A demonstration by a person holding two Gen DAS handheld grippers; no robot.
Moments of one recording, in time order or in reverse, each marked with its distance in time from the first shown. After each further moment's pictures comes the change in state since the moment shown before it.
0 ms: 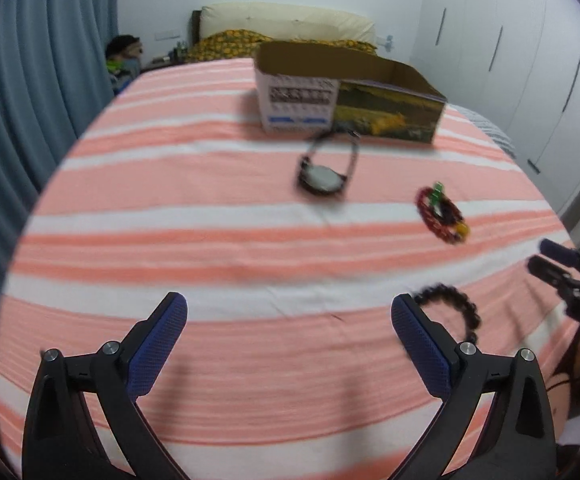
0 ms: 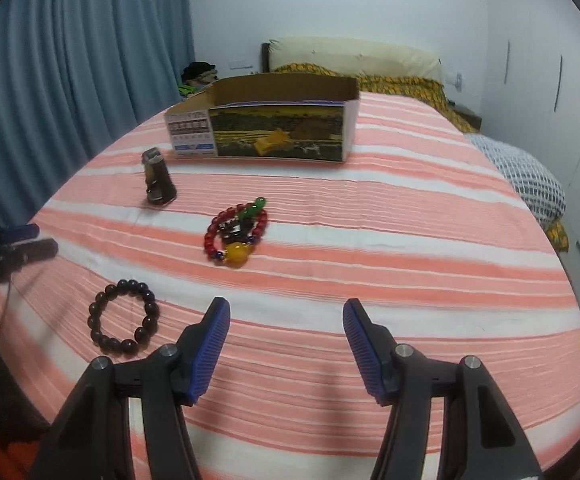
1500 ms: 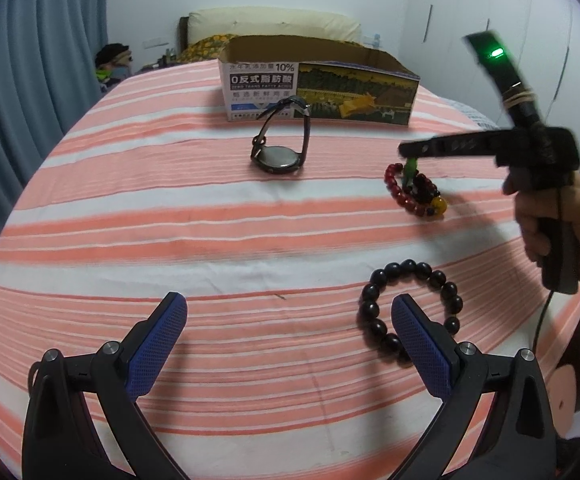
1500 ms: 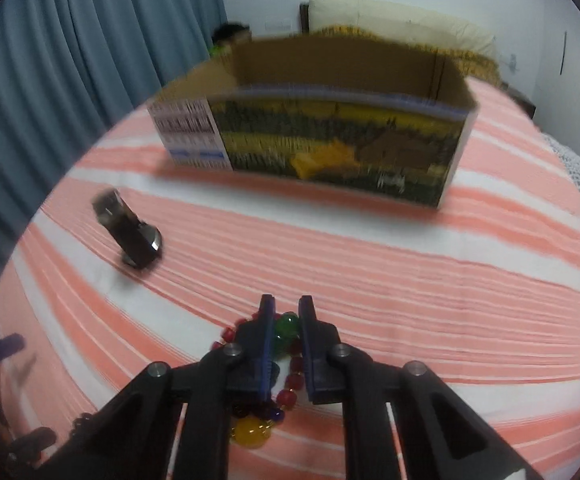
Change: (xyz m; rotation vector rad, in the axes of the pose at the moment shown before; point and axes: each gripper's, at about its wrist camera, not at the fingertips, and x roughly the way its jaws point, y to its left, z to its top) left arm 0.012 -0.034 -0.022 0.035 -0.021 0.003; right arm 0.128 0.015 0.102 -0.039 0.147 0.160
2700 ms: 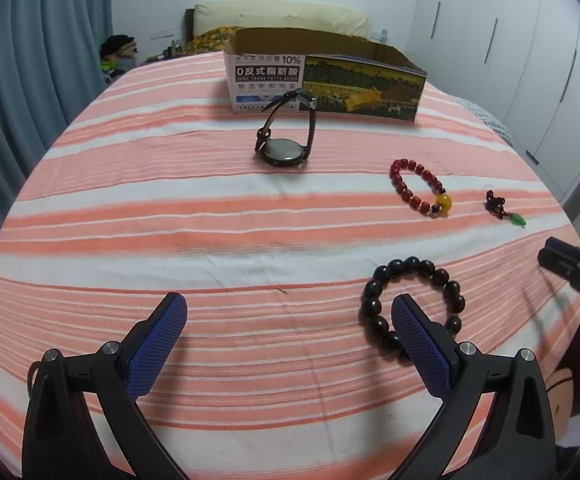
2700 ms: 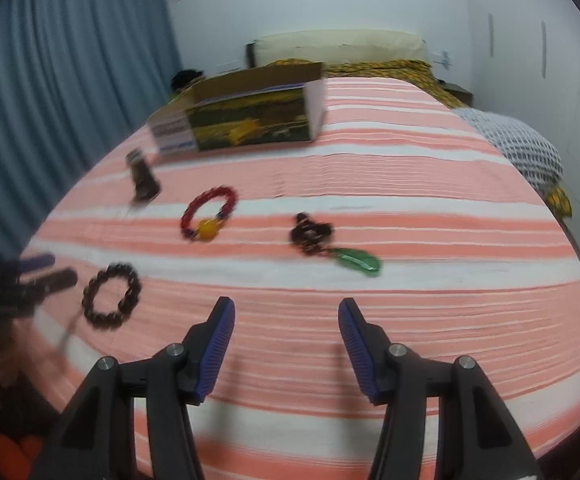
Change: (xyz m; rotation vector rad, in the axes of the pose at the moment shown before) left arm 0.001 0.001 0.000 -0.015 0.028 0.012; right arm -0.116 -0.023 -0.141 0.128 -0.128 -0.112
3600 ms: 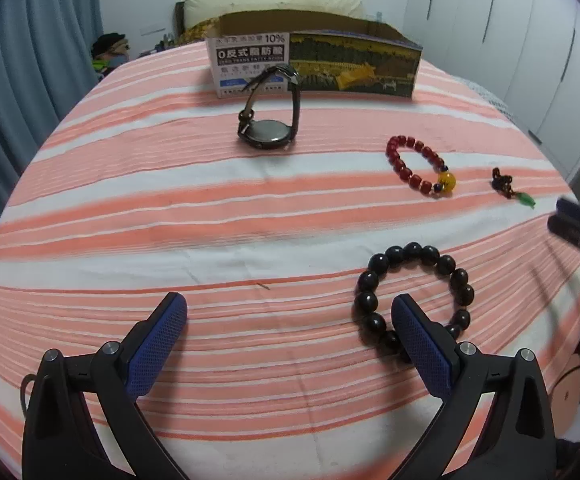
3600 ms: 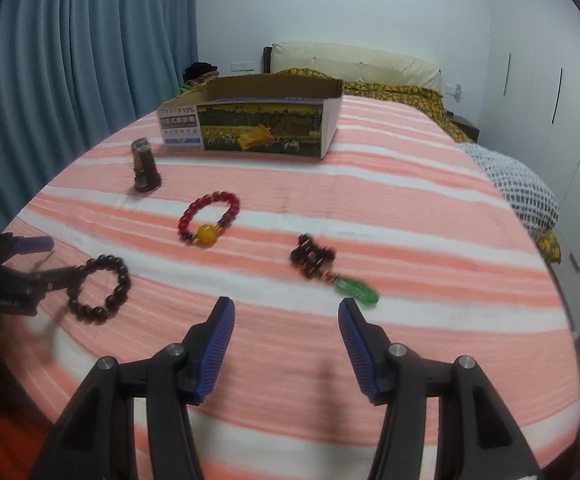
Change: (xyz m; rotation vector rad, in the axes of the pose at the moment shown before) left arm 0.015 -0.014 -0.001 0.054 0.058 0.025; right arm 0.000 0.003 0.011 -0.131 -0.039 -0.057
